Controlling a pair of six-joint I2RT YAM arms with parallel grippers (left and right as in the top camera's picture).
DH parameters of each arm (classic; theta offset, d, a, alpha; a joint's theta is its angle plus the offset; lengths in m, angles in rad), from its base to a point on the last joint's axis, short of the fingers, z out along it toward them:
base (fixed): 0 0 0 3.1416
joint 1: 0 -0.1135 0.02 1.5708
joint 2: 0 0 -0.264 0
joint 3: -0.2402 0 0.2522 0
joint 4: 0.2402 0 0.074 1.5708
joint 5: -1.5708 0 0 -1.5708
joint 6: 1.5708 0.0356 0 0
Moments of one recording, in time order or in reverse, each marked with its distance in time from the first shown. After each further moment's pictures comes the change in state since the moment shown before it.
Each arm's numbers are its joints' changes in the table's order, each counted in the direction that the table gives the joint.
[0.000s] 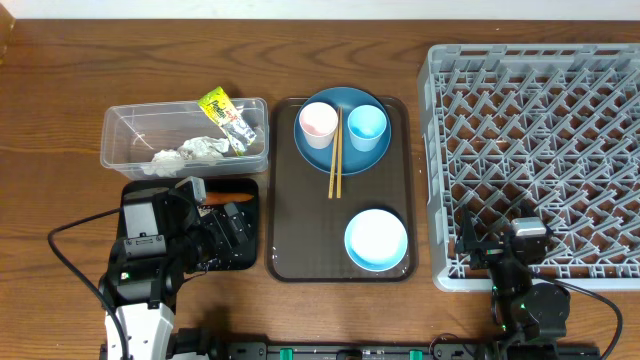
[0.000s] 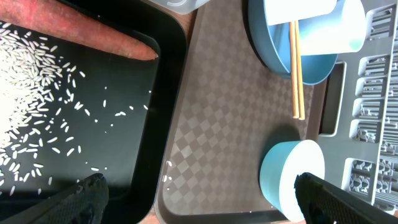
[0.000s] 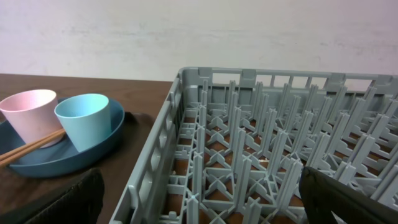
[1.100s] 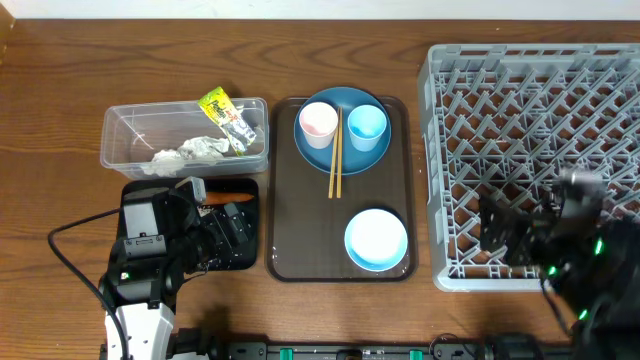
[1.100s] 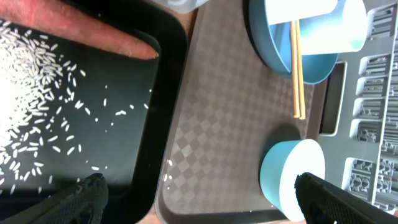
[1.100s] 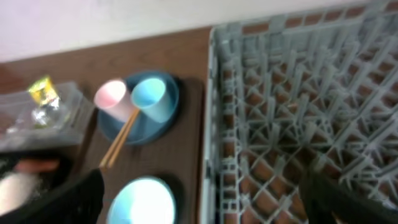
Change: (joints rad) left arm 0.000 0.000 0.000 0.003 0.000 0.000; right arm 0.000 0.682 -1.085 0.923 0.135 0.215
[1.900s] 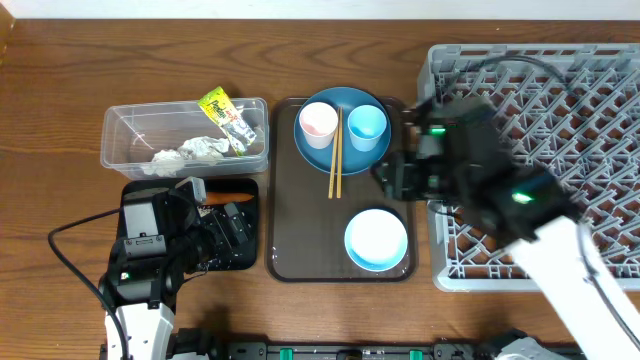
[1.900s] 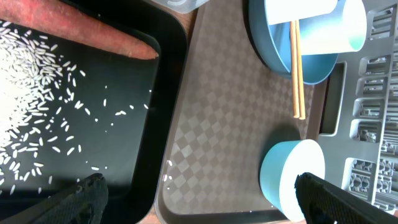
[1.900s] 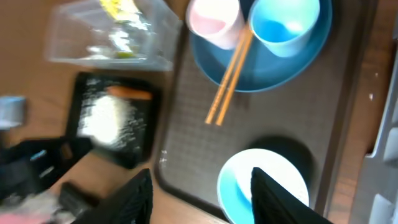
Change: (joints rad) left arm 0.000 0.000 0.000 0.000 0.000 0.000; right arm -0.491 0.621 -0.211 -0.105 0.018 0.311
